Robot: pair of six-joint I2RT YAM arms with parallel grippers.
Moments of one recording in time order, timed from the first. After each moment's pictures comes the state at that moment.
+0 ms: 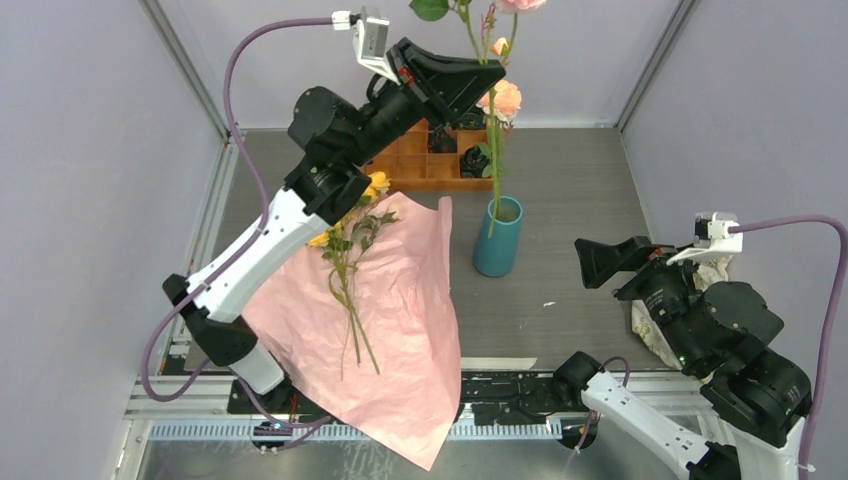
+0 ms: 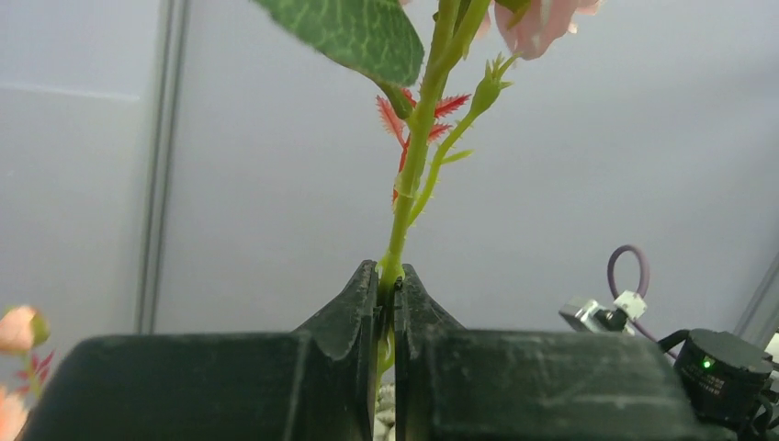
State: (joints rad) left arm -0.84 1.59 1.91 0.30 0.29 -0.51; right arm 0.66 0.51 1.38 -0.99 0.44 0.44
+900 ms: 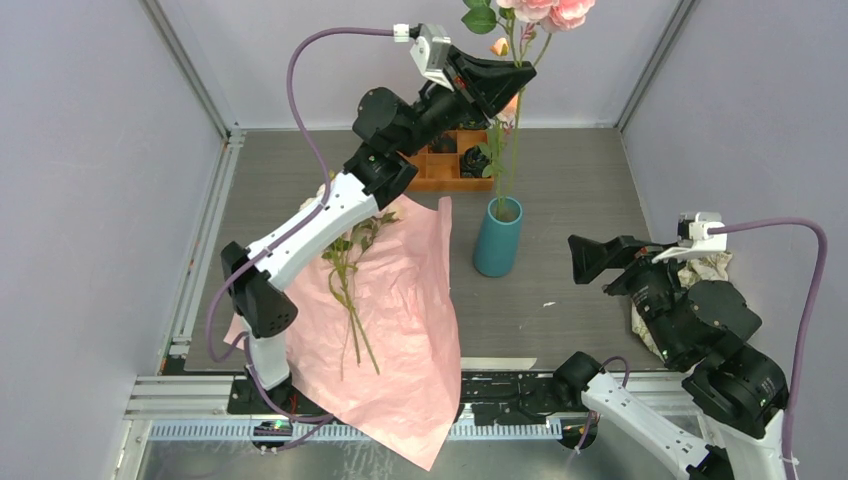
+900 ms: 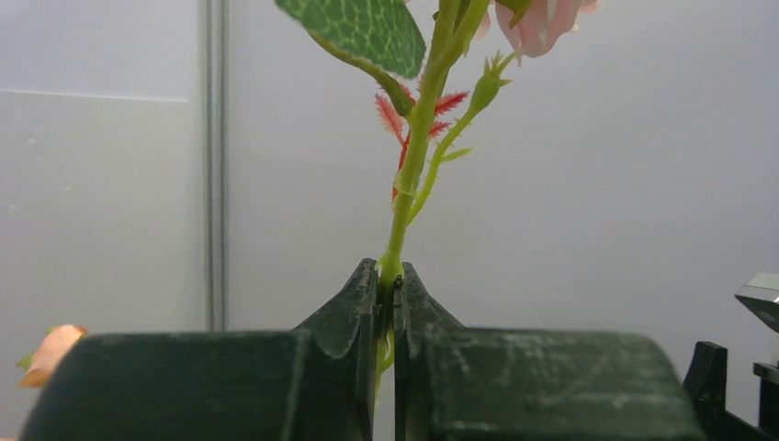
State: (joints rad) left arm -0.84 1.87 2.05 0.47 0.31 -0.34; right arm 0.66 0.47 1.27 -0.88 0.47 0.37
